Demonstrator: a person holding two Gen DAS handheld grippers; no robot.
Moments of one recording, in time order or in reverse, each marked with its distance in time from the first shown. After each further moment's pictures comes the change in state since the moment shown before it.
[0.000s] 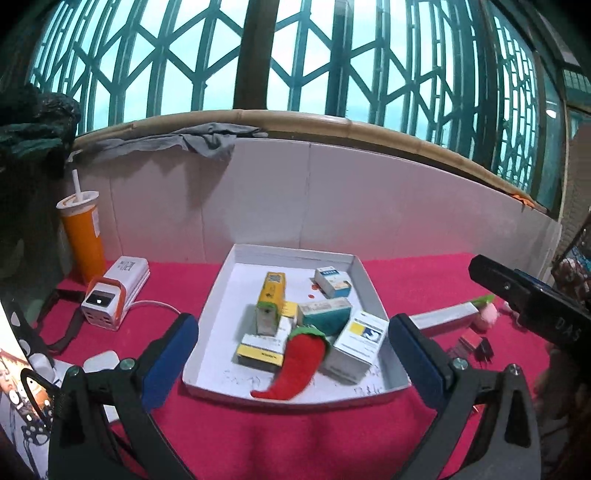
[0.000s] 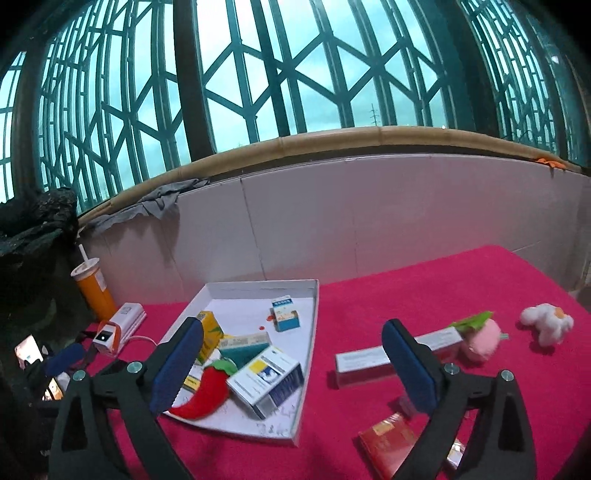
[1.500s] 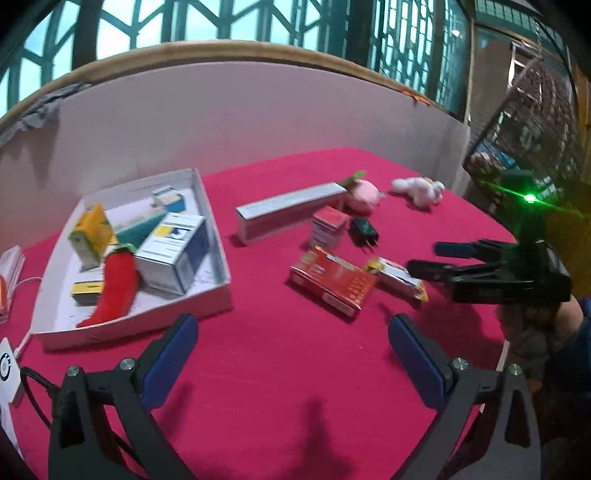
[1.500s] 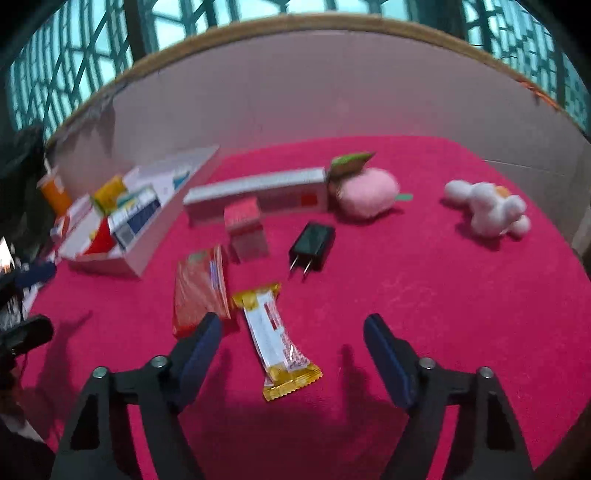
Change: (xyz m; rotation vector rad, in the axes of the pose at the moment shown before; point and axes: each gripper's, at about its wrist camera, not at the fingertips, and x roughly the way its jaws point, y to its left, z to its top) left arm 0.015 -0.136 -0.082 0.272 0.277 -0.361; right arm -0.005 -0.177 -0.104 -0.044 0.394 -0.021
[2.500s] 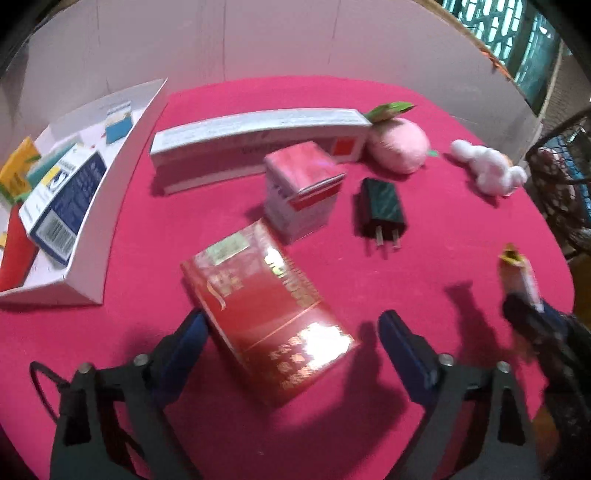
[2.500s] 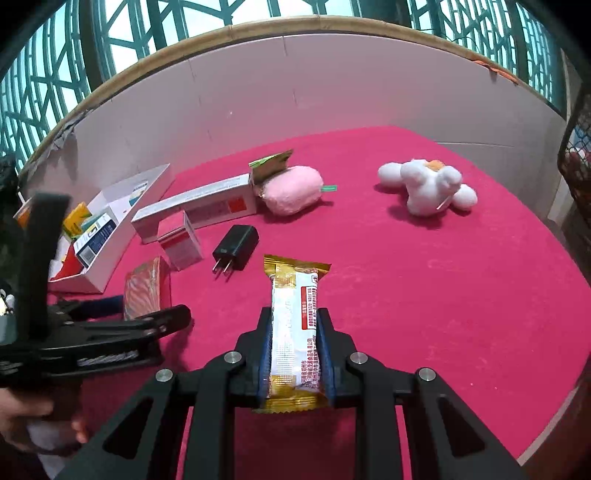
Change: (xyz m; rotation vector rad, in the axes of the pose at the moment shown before) left arm 0.145 -0.059 0.029 -0.226 0.257 0.153; right arm -0.028 -0.061 -0.012 0.140 -0.047 -0.083
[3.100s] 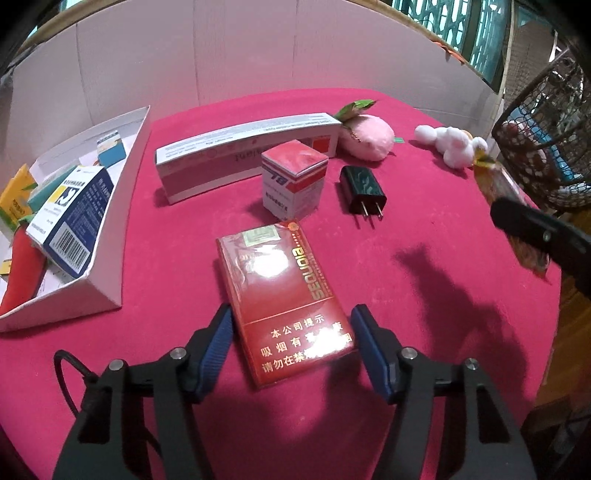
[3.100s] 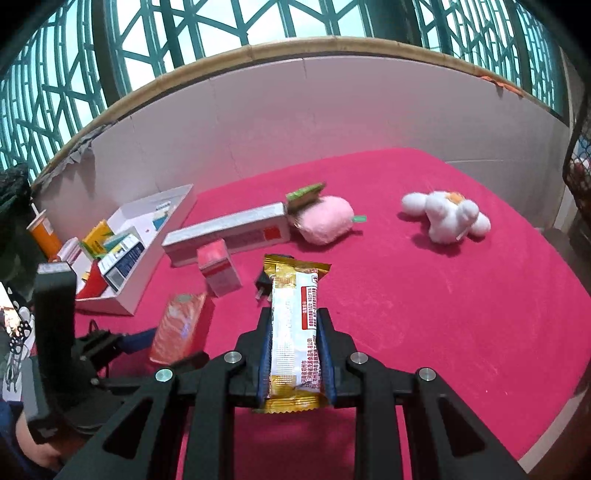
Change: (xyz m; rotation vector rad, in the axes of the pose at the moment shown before) left arm -0.019 0.011 -0.022 0.150 -0.054 -0.079; right arm -0.018 0.037 0.017 -0.002 -0.064 0.030
